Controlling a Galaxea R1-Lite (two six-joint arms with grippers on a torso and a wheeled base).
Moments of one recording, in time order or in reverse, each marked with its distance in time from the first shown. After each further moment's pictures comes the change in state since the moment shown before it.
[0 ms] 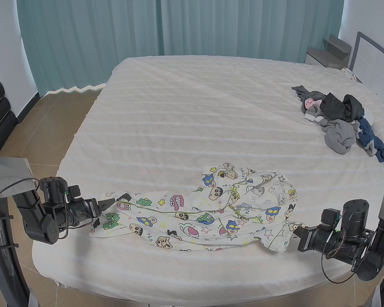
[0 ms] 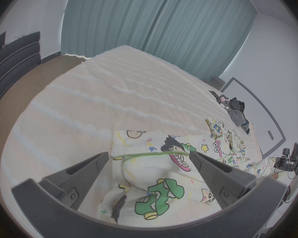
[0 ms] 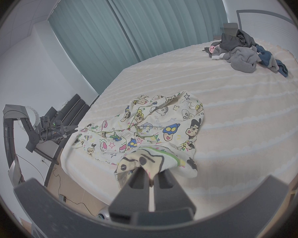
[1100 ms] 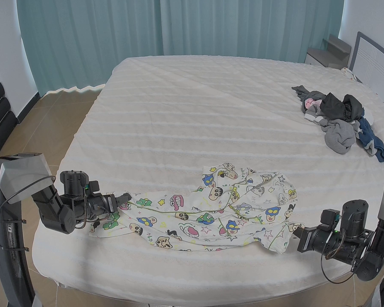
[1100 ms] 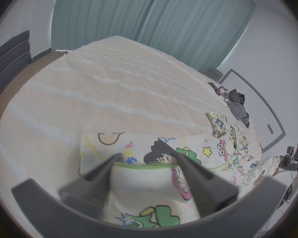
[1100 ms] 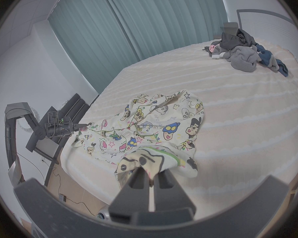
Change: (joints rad) left arm -0.097 0.082 -0.228 0.200 0.039 0.003; right arm 0.002 0.005 0.000 0.001 0.000 0.000
